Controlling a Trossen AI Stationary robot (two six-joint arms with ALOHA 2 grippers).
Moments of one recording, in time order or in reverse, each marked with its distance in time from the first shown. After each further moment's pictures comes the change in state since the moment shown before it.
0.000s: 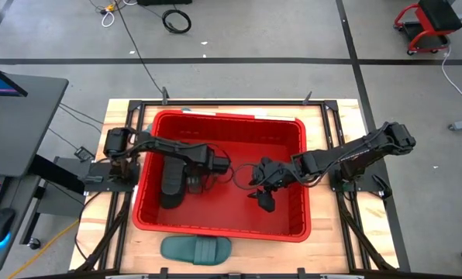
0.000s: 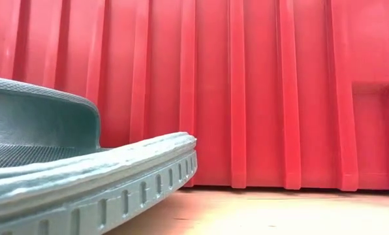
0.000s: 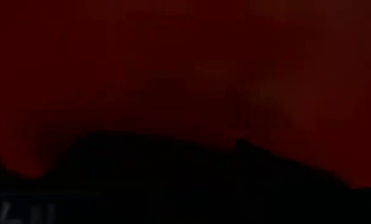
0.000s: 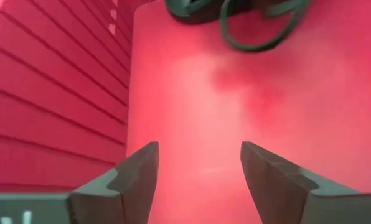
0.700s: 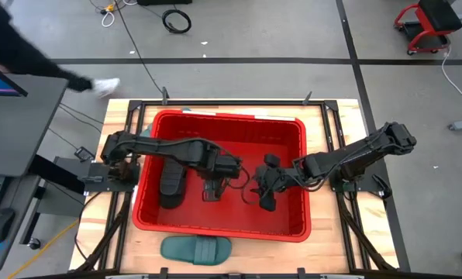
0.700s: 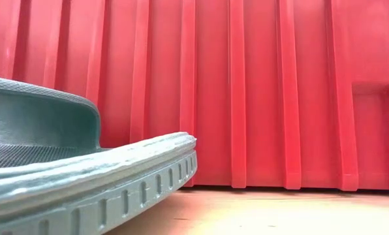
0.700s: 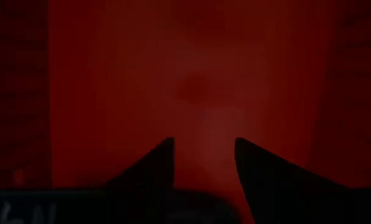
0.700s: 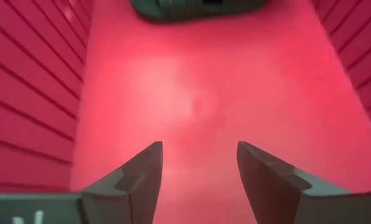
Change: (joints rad) left arm -0.150 0.000 0.657 -0.241 -0.004 -0.066; right arm 0.052 -0.010 0.028 -0.093 0.222 -0.085
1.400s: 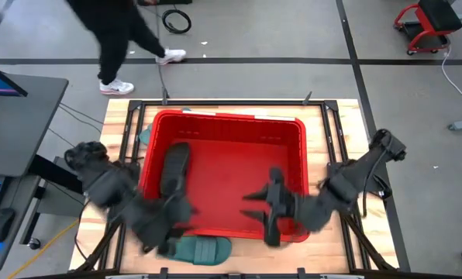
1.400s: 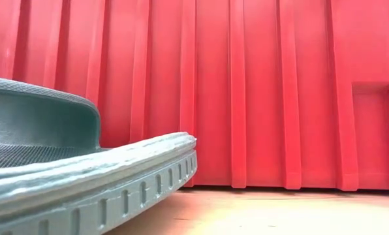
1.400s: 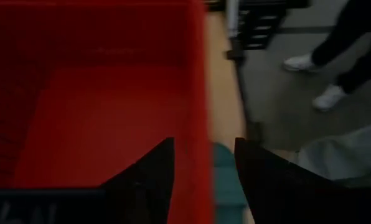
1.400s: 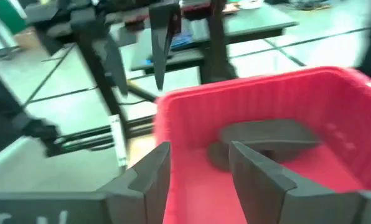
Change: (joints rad) left arm -0.548 -0.147 0.303 0.032 -0.338 -0.335; right arm 0.351 0.181 0.702 -0.135 0.421 0.082
